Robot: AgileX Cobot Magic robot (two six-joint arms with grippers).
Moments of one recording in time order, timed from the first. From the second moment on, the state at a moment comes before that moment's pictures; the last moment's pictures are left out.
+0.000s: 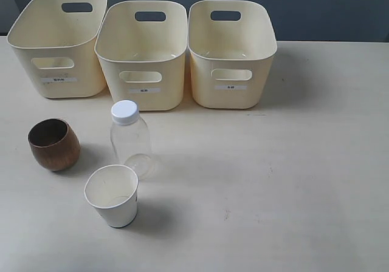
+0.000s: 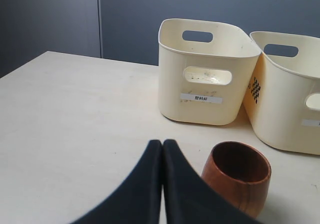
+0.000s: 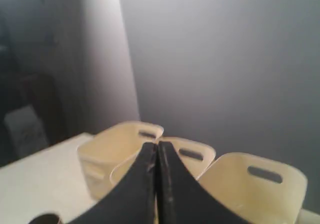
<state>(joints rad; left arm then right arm) 0.10 0.01 0.00 0.04 0.24 -0.15 0.03 0.79 -0.63 -1.37 -0.68 1.47</state>
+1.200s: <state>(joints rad) 0.10 0.01 0.00 0.04 0.24 -0.15 0.77 1.68 -1.11 -1.75 -0.36 1.51</state>
